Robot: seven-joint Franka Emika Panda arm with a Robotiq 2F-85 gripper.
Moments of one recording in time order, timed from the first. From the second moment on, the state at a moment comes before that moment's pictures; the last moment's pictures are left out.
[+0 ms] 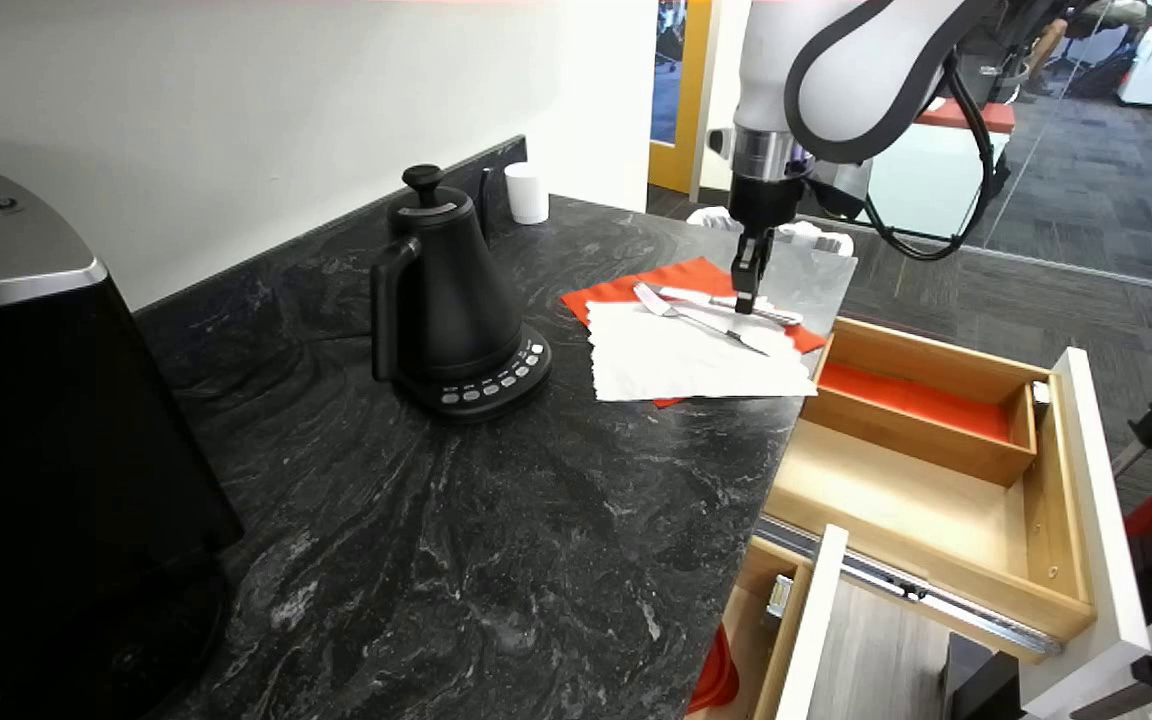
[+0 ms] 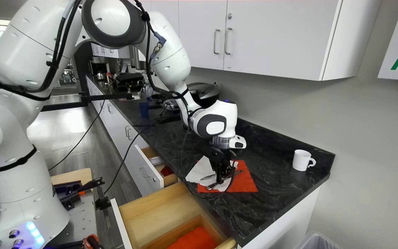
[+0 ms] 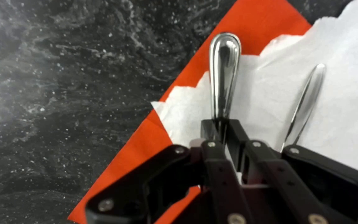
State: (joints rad) arm -0.11 0.64 -0.01 -1.96 -0.04 2.60 -0.21
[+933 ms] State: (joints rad) arm -0.22 0.42 -0.02 -2.17 0.00 2.57 -0.35
